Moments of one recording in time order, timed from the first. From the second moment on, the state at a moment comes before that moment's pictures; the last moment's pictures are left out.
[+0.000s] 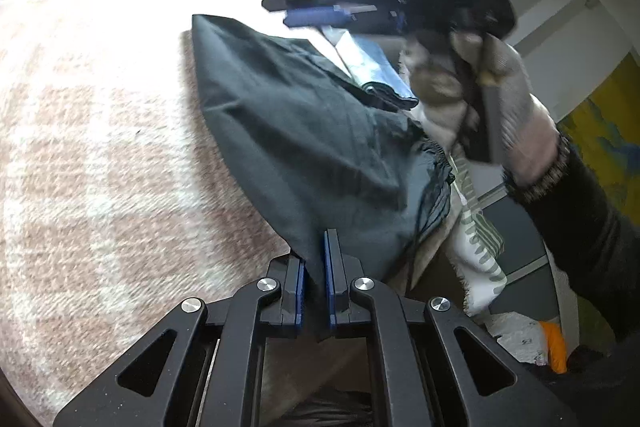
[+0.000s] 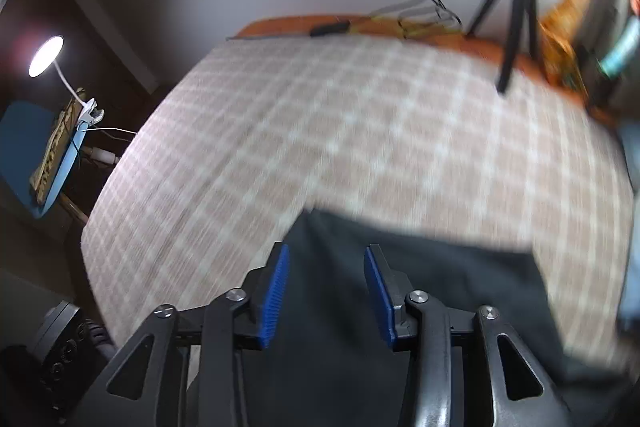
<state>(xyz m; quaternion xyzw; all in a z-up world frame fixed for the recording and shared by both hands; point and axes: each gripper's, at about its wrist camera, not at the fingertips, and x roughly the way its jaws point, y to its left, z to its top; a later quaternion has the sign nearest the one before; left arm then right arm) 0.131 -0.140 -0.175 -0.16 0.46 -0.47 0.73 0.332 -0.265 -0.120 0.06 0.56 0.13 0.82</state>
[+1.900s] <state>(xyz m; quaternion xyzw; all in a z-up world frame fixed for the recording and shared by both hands) 0.138 -0.265 -0.139 -0.10 0.43 -0.56 0.70 0.209 -0.437 -0.101 0.25 0.50 0.02 0.83</state>
